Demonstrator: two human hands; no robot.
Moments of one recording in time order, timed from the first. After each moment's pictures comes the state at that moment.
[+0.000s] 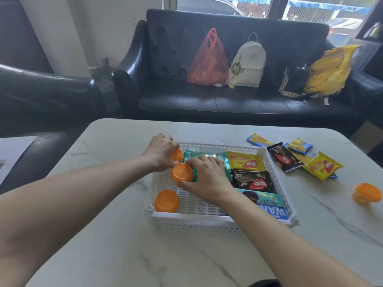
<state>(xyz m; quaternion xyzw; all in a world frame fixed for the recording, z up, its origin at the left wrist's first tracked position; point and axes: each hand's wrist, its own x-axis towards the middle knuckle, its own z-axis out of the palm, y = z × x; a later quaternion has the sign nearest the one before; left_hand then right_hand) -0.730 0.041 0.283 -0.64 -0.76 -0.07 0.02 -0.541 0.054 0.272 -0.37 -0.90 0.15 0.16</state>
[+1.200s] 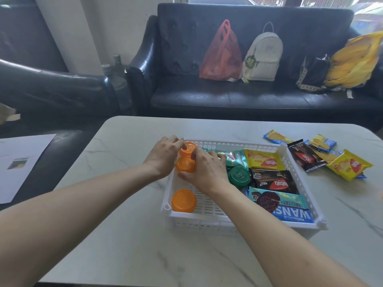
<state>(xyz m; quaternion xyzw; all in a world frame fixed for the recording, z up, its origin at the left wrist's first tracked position) -0.753 0.016 0.265 -0.65 -0.73 -0.18 0.05 -0.598 0.053 0.261 -0.42 -0.88 0.14 0.18</state>
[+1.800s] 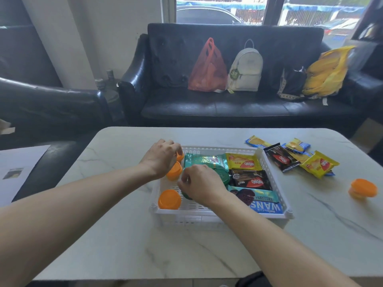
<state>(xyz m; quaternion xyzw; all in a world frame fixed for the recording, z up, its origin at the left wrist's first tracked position) -0.717 0.010 0.299 -0.67 -0.72 -0.17 0.07 -0.545 0.022 0.297 -0.38 -0.90 0.16 0.13</state>
